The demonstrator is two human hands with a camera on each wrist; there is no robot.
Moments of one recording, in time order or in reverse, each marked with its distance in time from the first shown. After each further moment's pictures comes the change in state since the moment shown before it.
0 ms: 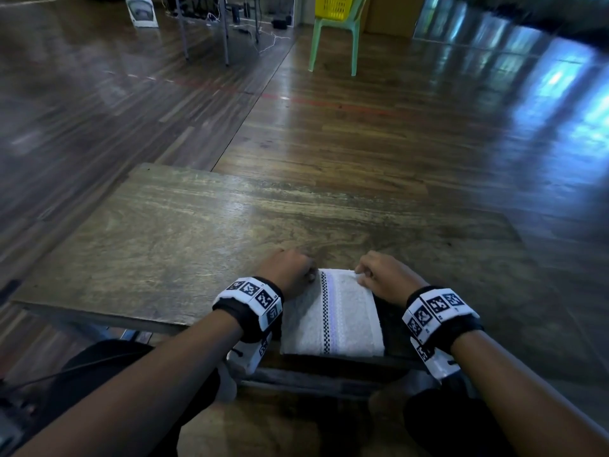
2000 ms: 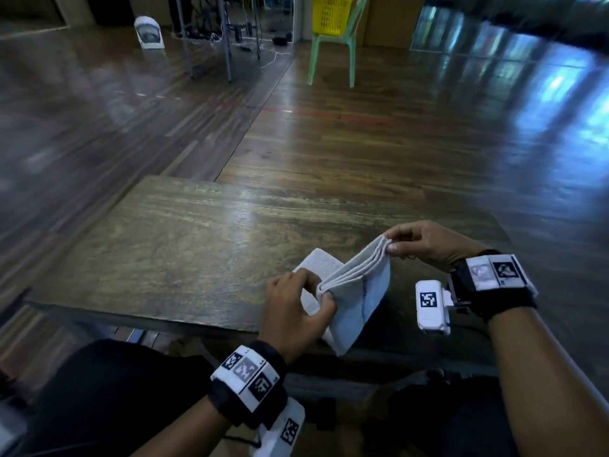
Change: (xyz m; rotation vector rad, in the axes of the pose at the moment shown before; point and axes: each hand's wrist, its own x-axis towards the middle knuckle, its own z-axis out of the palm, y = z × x) left_hand -0.082 0.090 -0.016 -0.665 0.694 -0.150; right_hand -0.034 0.044 -0.085 0.882 -0.069 -0.076
